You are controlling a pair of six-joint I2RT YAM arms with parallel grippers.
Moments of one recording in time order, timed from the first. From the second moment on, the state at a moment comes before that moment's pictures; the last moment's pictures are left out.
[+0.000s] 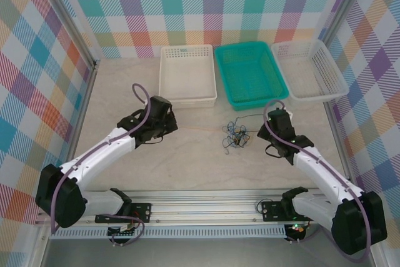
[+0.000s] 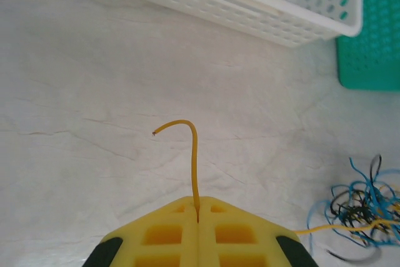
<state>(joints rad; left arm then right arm) -0.57 1.25 0.95 -0.59 -0.12 -0.84 0.34 1.01 0.60 -0.41 0.23 0.67</state>
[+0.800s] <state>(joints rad) -0.24 1.07 0.91 -0.86 -0.33 -0.92 -0.13 0.99 0.55 -0.48 0.15 0.67</state>
